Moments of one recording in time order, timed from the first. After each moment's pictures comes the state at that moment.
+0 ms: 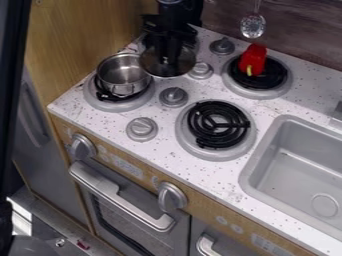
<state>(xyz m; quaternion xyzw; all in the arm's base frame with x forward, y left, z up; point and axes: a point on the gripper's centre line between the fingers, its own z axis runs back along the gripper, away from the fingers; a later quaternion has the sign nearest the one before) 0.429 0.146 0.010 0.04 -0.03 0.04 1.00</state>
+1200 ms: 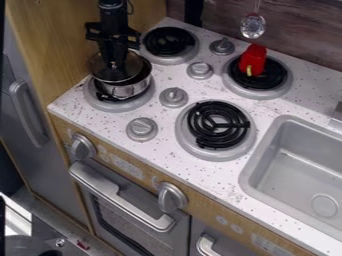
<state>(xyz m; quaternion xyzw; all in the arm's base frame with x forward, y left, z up) 0.383 0.217 -0.008 0.03 0.01 0.14 0.99</state>
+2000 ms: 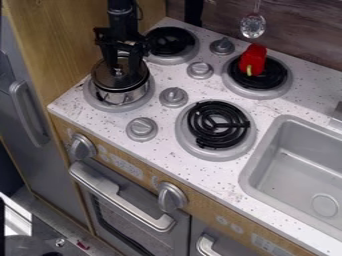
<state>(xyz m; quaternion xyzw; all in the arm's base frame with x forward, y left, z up) 0.388 0.190 -0.002 0.03 0.00 0.09 1.00</state>
